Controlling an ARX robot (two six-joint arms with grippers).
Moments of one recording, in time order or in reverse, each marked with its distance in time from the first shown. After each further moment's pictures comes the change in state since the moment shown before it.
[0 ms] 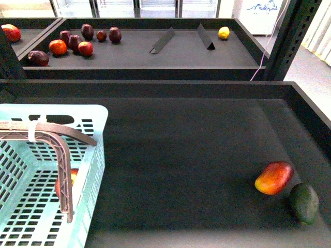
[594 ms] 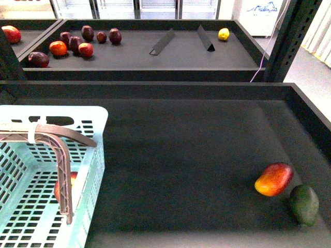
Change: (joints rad) left arm 0.000 -0.383 -0.141 -0.232 0.000 0.010; right arm 0.000 0.000 0.000 0.000 0.000 0.000
